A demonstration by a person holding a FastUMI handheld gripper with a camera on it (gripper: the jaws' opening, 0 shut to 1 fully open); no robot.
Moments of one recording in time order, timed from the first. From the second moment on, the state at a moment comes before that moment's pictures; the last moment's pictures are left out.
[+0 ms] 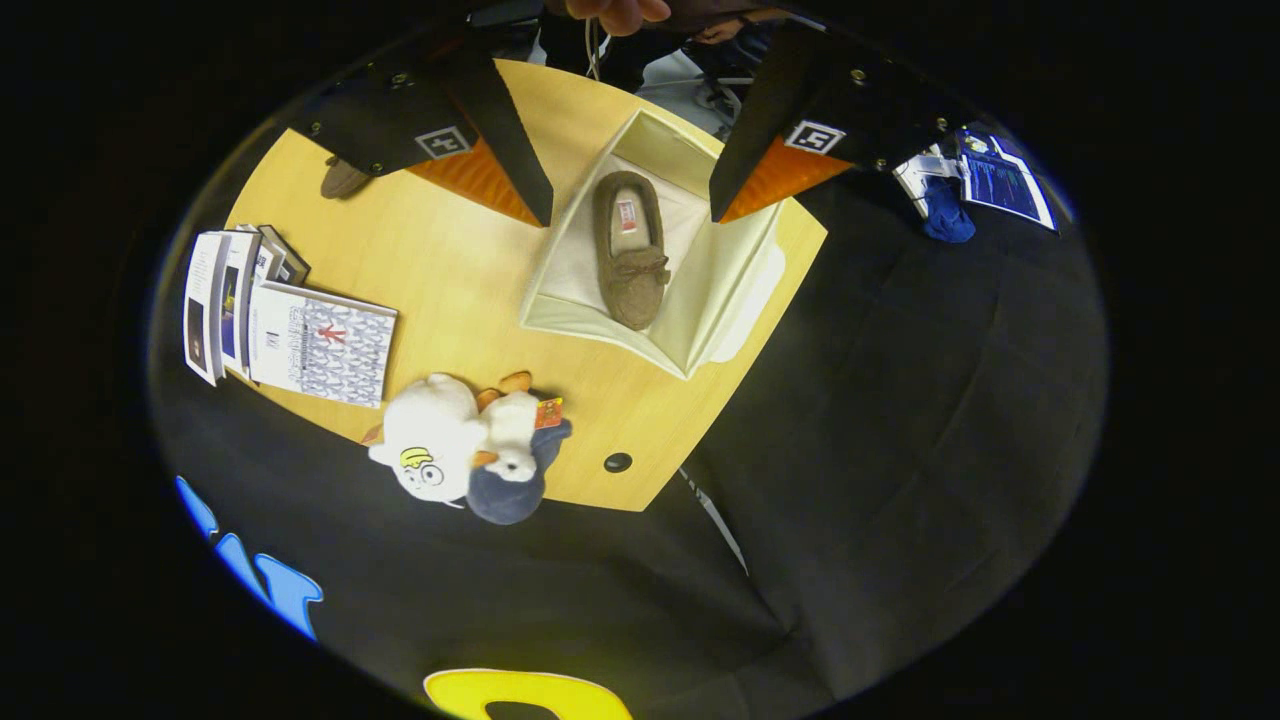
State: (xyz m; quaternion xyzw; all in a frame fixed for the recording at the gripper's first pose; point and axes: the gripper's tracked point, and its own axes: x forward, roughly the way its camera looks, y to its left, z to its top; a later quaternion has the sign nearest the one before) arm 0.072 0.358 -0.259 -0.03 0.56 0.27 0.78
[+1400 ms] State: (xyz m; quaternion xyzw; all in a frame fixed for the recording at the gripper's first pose) arm 0.010 0.017 -0.429 0.06 0.66 0.07 0.75
